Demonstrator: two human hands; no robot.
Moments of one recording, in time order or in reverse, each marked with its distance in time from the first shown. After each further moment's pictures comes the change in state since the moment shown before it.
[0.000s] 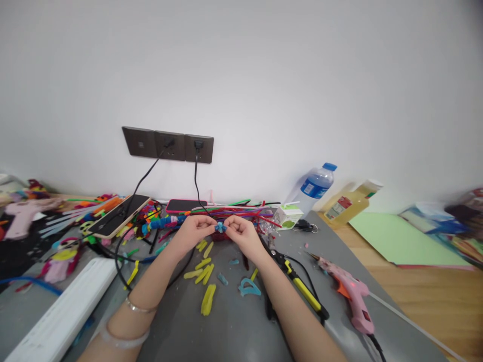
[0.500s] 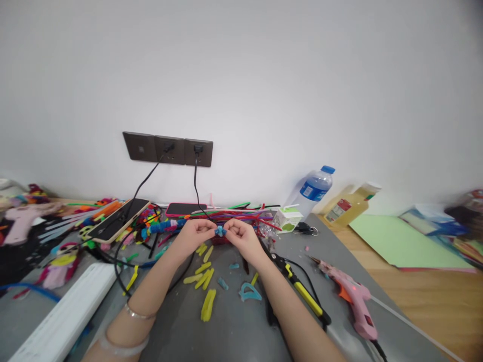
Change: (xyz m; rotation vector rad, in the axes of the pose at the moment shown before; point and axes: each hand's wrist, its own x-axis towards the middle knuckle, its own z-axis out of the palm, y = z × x) left_hand 0.004 -0.010 -0.002 0.052 -0.010 0.029; right_hand 0.000 -0.002 0.000 -0.002 0.003 0.014
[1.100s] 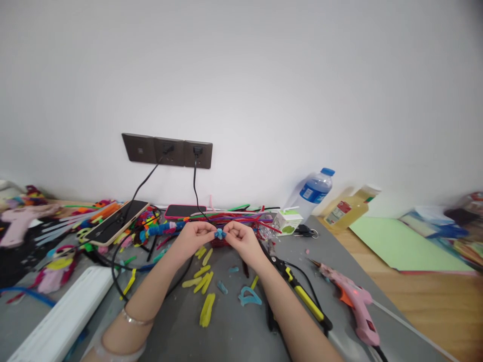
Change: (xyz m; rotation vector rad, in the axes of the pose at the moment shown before) left_hand -0.001 0.003 0.000 -0.010 -0.012 -0.016; right_hand 0.000 0.000 -0.001 0.006 -0.001 0.010
